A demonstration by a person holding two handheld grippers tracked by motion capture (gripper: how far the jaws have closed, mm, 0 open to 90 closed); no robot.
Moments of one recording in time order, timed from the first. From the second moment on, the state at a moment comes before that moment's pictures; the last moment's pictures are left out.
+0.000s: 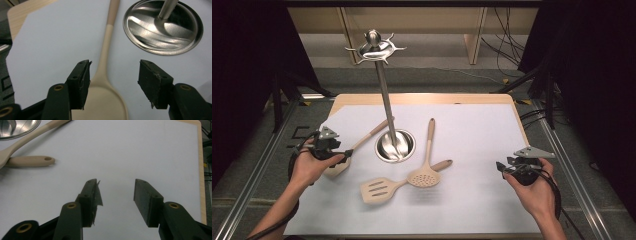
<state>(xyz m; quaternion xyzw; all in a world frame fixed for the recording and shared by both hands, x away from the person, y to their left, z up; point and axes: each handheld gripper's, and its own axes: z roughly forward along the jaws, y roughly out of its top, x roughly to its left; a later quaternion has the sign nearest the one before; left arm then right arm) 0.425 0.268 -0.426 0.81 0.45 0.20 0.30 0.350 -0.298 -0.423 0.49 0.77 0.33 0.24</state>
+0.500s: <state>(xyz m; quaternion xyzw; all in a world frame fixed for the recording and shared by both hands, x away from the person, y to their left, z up) 0.485 0.251 -0.440 0.89 0.41 0.11 0.17 0.350 -0.295 -0.424 0.50 0.77 0.33 0.22</state>
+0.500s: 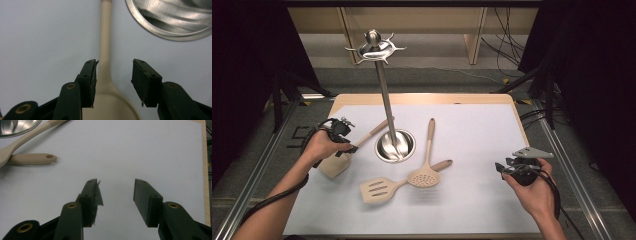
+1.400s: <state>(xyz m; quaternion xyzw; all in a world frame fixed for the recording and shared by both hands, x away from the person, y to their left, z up) 0.517 0.227 -0.463 0.88 0.45 0.09 0.10 0.348 -0.294 -0.426 0.50 0.77 0.33 0.22</state>
